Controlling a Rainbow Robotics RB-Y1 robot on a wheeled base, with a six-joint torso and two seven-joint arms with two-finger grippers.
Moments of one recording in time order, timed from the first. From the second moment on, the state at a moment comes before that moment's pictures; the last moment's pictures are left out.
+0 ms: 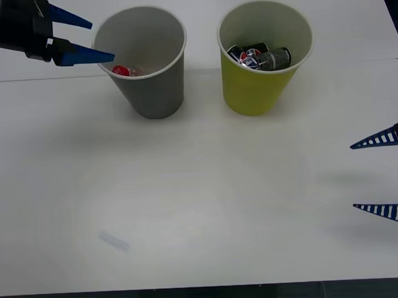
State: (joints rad) right arm 0.26 -1.13 -0.26 -2.01 1.31 -1.13 -0.09; left arm -0.84 1.02 -0.19 -1.43 -1.41 -1.25 0.79
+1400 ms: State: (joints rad) right arm 0.26 -1.13 -0.26 -2.01 1.31 -1.13 -0.09; left arm -0.01 1.22 0.08 -1.63 -1.09 -1.25 -0.12
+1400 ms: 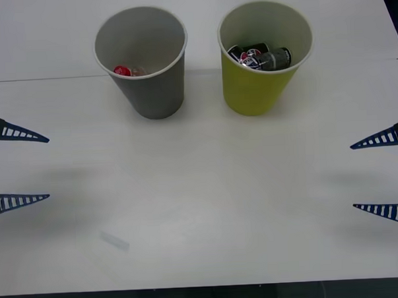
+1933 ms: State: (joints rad) right arm 0.26 -1.13 -0.26 -2.01 1.31 -1.13 -0.09; left arm 0.11 1.25 0.15 -1.68 -1.07 -1.28 -0.17
